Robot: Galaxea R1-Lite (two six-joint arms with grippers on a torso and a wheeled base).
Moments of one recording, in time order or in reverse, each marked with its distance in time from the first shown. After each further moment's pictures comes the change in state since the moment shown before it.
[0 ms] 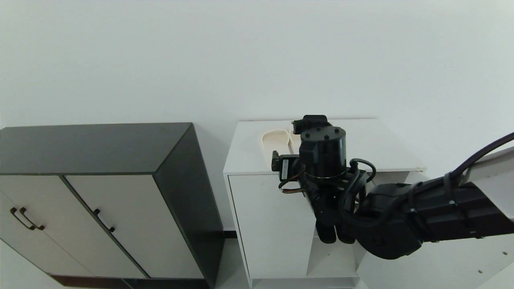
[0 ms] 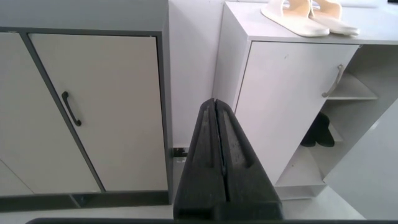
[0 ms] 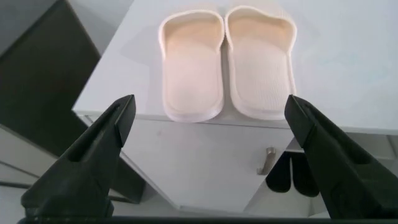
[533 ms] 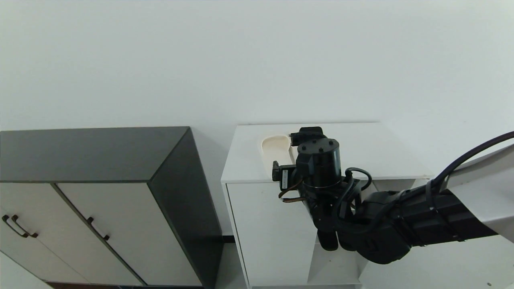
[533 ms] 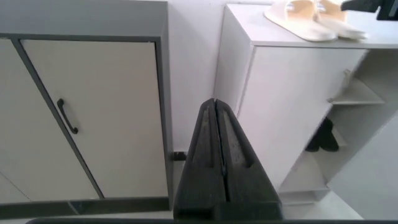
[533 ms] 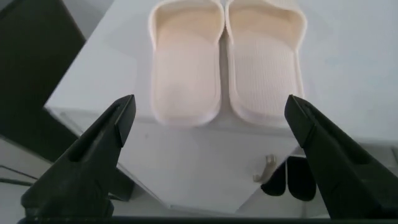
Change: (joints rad) left arm 0.000 0.000 0.000 0.001 0.000 0.003; right arm -0.022 0.033 0.031 -0.015 0.017 -0.007
